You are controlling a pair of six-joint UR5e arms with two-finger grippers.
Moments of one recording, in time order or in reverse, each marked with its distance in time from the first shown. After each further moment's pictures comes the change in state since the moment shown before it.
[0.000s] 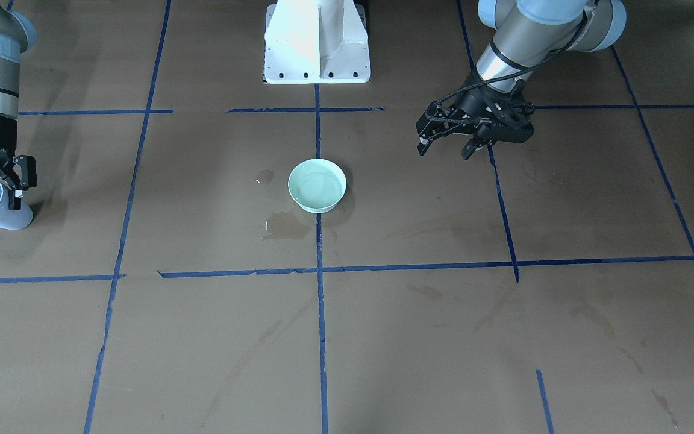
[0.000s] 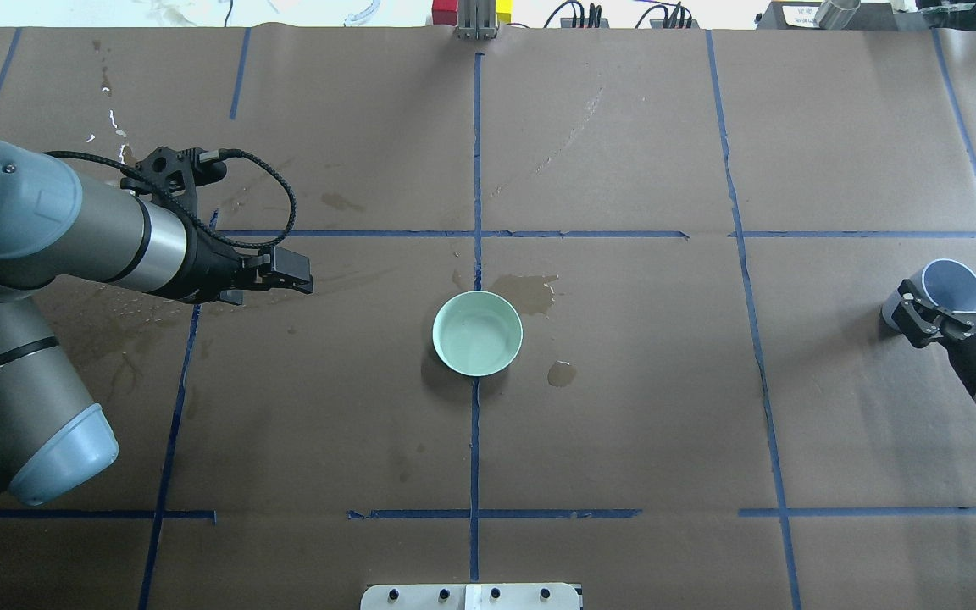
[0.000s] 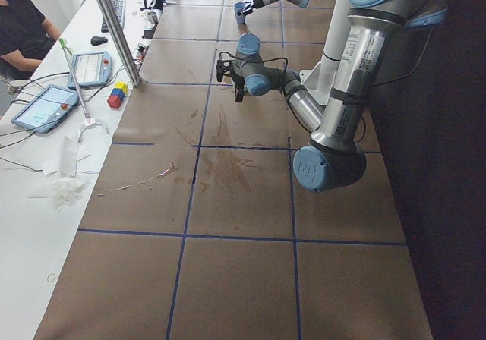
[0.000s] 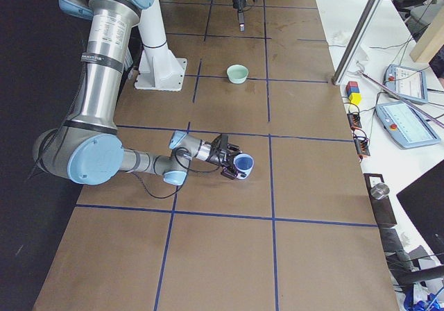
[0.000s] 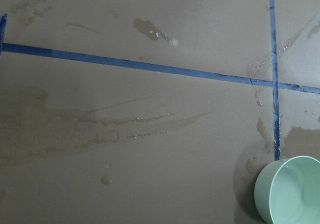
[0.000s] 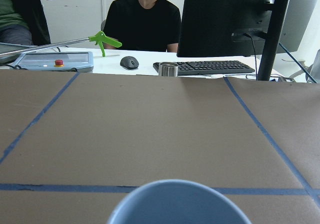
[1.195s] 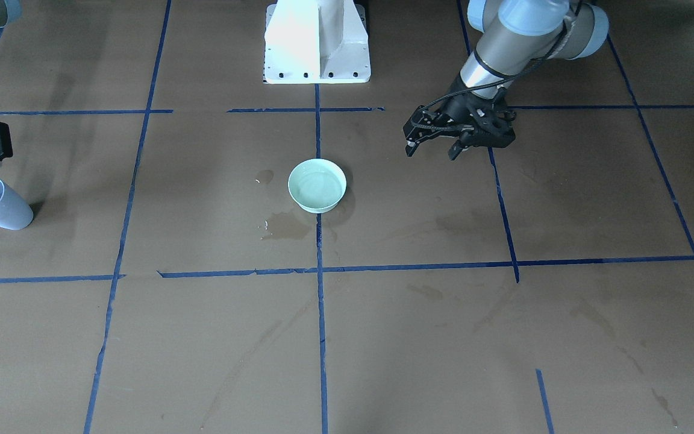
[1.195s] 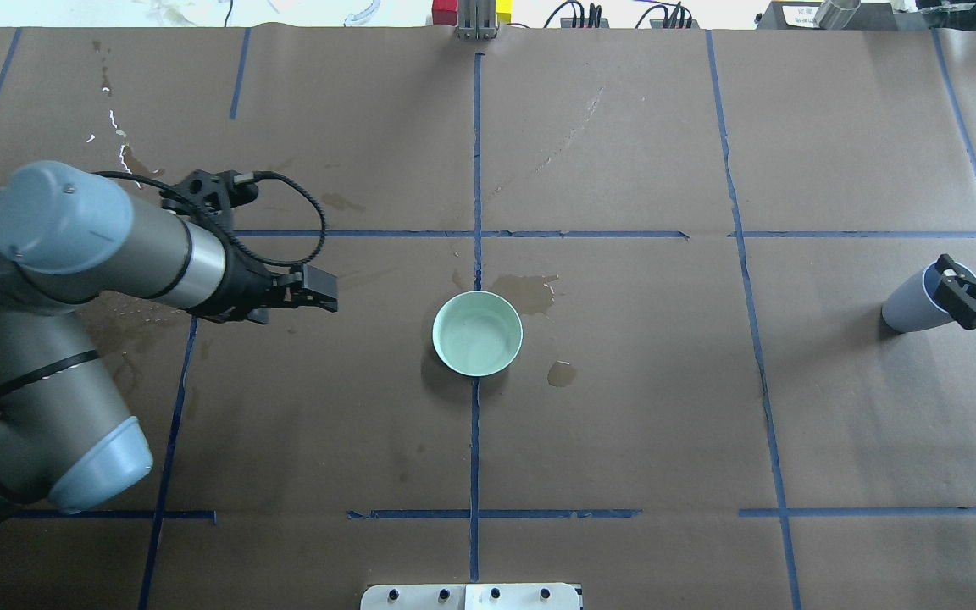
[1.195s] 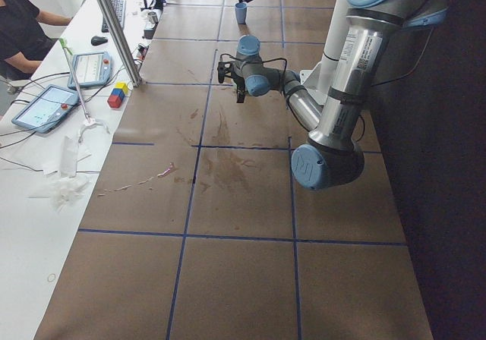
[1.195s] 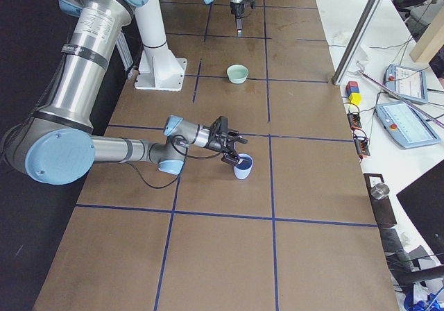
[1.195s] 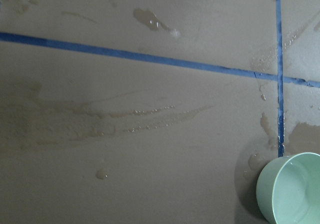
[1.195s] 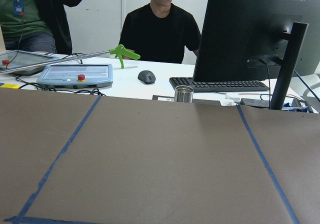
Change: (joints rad) left arm 0.060 -0.075 0.078 0.002 0.001 -0.066; right arm 0.153 -0.104 0.218 0.003 0.196 -0.204
